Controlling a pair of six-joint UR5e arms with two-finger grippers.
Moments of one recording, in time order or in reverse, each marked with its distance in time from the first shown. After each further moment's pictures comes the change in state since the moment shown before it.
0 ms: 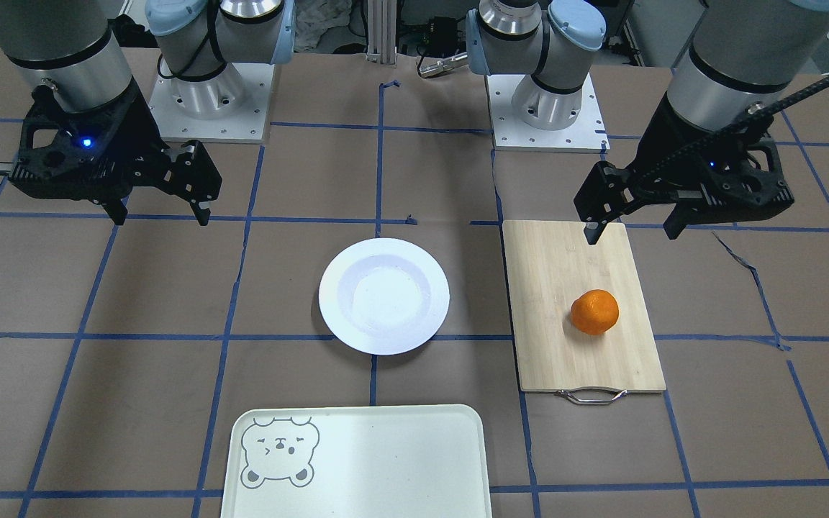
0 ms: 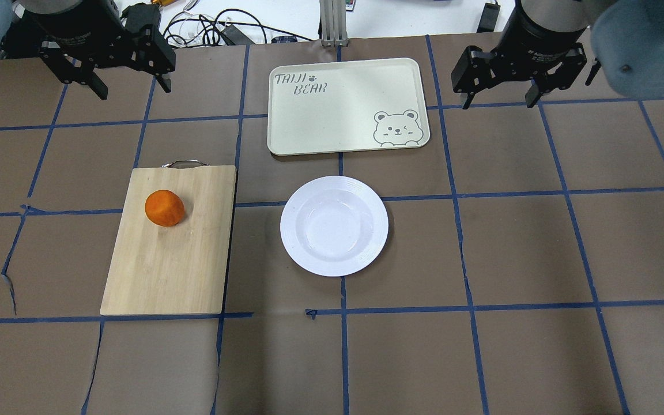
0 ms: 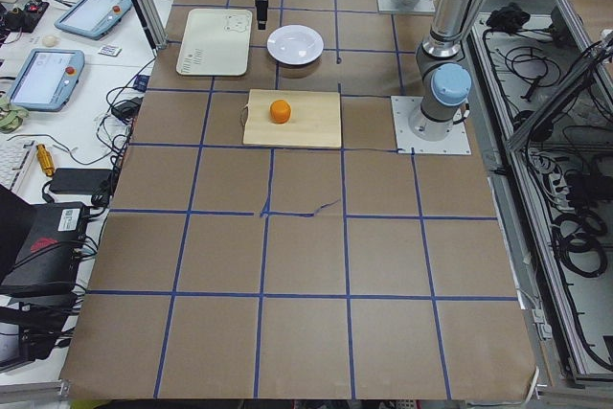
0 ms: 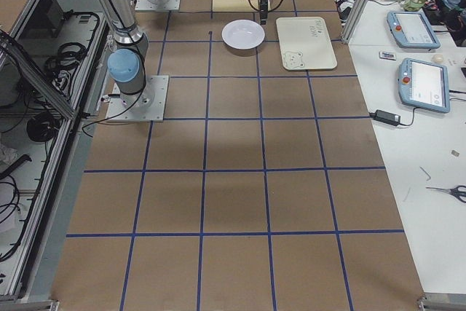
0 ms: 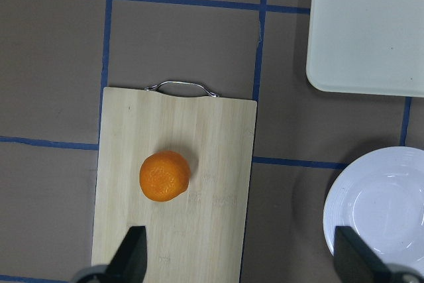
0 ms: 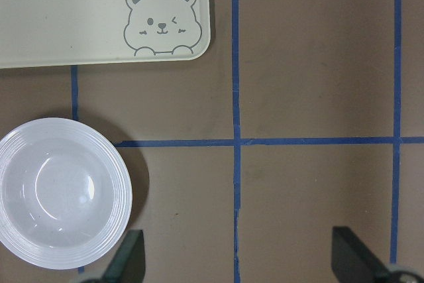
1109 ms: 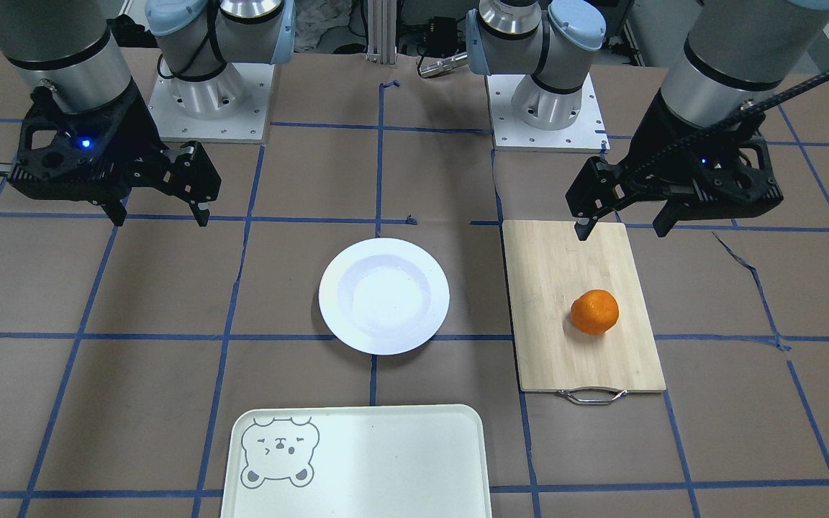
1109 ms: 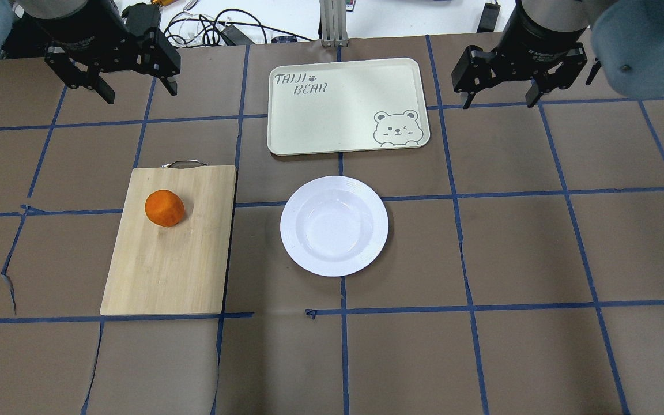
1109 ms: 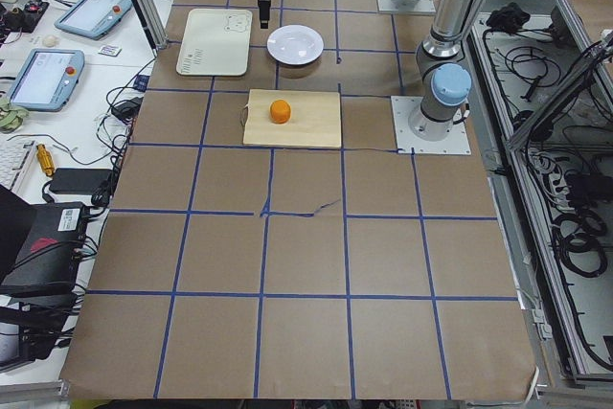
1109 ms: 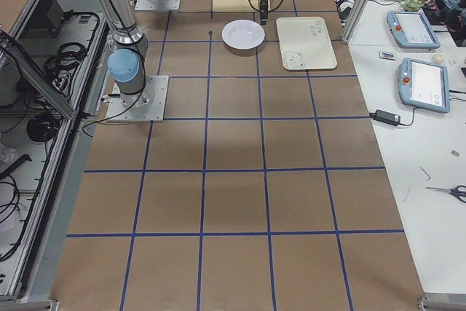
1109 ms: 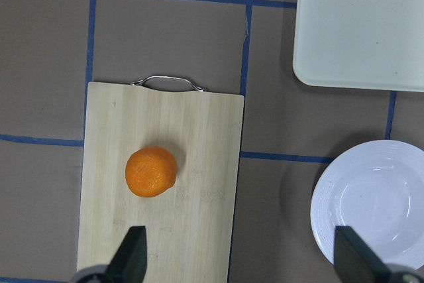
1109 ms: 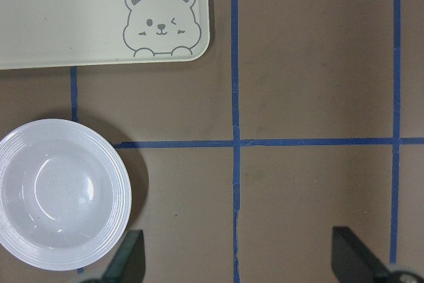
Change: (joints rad) left arm 0.000 0.009 -0.015 0.001 -0.033 0.004; right arm -0.002 0.001 0.000 -0.003 0.000 -0.001
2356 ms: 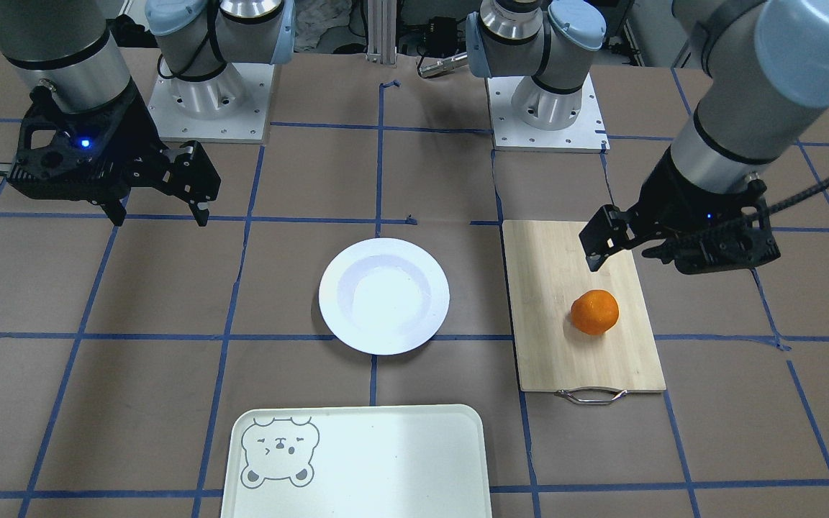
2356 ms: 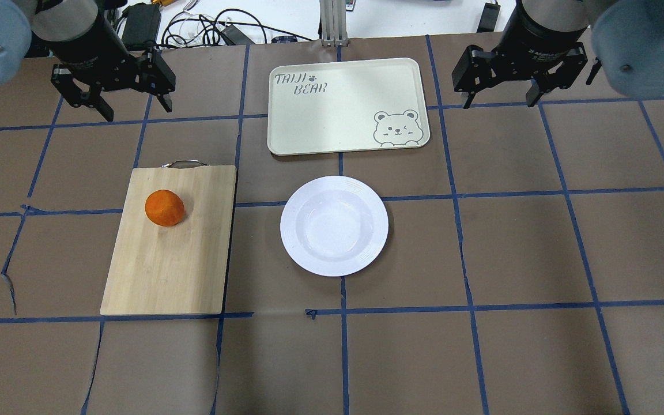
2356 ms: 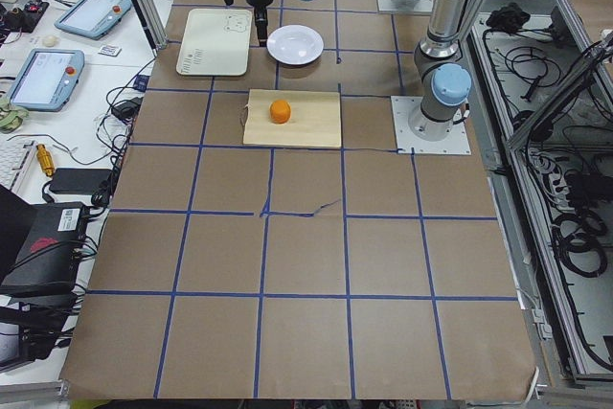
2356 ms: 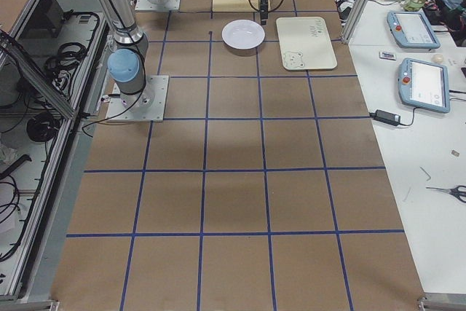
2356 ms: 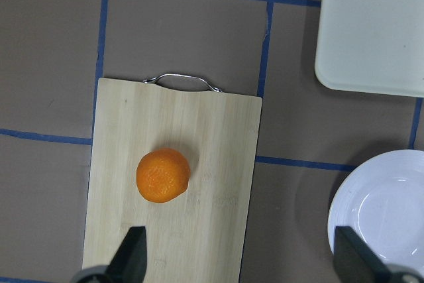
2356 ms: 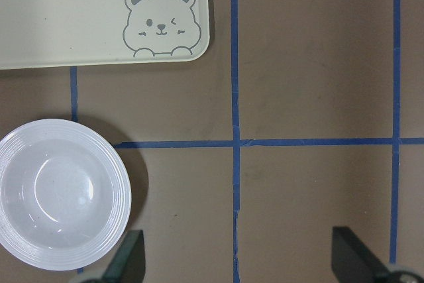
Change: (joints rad) left arm 0.061 -0.061 -0.068 0.035 0.009 -0.002; right arm 0.000 0.001 0.000 0.000 0.000 -0.001
